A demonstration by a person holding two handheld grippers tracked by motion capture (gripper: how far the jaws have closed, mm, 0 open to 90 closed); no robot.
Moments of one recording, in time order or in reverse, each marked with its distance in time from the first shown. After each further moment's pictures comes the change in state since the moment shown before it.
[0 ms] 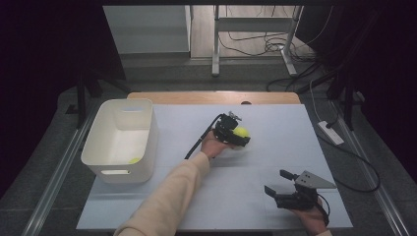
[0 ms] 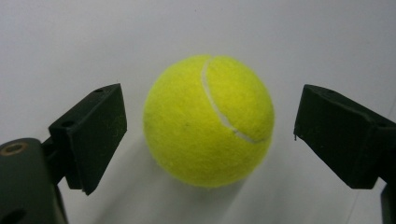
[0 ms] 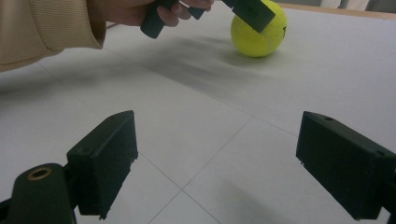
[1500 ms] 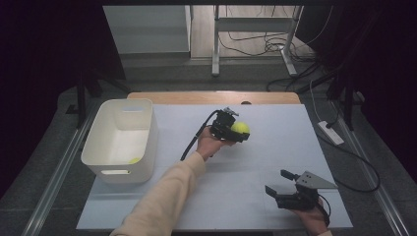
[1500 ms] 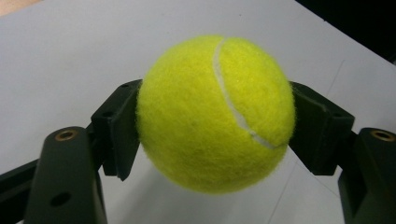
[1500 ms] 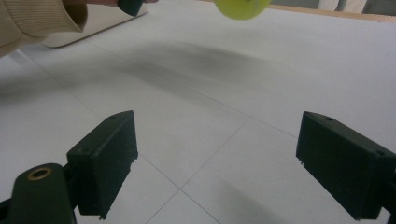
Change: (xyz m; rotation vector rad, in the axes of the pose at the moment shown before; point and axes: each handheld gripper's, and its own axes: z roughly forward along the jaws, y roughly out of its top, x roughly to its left) left arm -0.005 0.008 -0.045 -0.054 -0.103 -0.019; right arm 0.000 0.000 -0.002 -0.007 -0.006 -0.002
